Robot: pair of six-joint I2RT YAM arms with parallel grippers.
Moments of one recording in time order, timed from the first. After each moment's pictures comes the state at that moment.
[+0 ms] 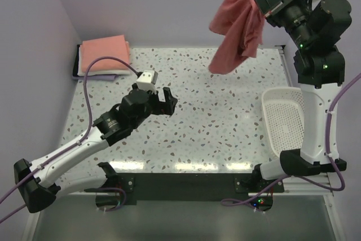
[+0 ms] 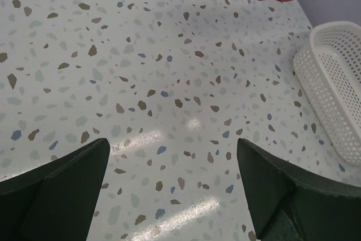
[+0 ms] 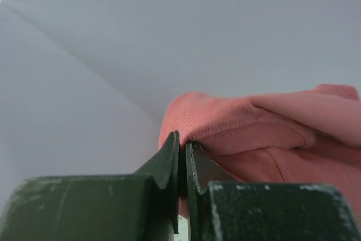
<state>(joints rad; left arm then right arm) -0.84 1.02 0.93 -0.28 -0.33 -0.47 0.09 1.45 2.16 -0.60 -0.14 0.75</state>
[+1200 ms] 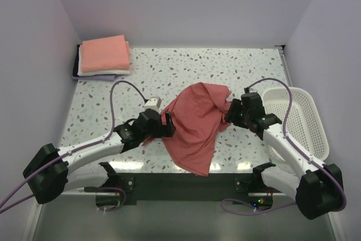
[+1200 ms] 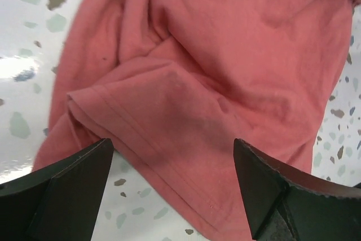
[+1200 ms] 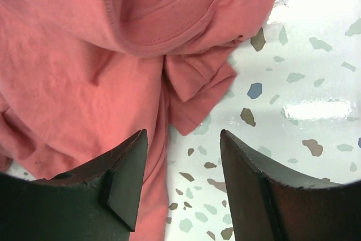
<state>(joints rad) -0.82 1.12 0.56 -0.16 -0.25 -0.72 0.33 1.05 0.66 -0.45 0.06 0.60</state>
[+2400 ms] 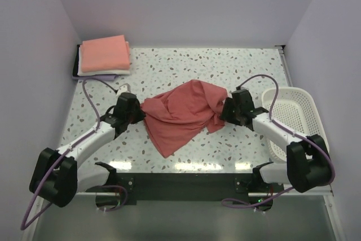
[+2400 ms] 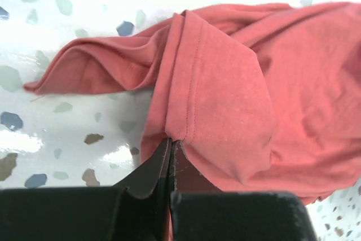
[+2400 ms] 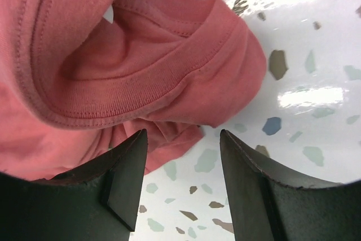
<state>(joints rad) -0.42 1.17 0.59 -0.18 -0.18 -0.76 0.35 1.31 0.68 -0.30 0.10 0.60</state>
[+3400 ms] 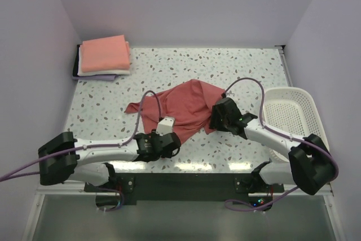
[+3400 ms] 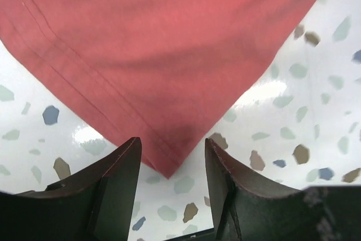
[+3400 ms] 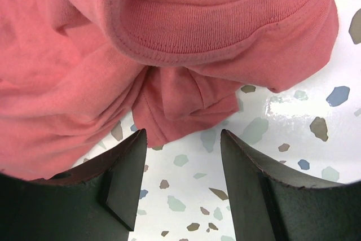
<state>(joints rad) -1.14 1.24 0.63 -0.46 -0.48 -0.88 0.61 1.29 0.65 -0.30 0.21 0.67</state>
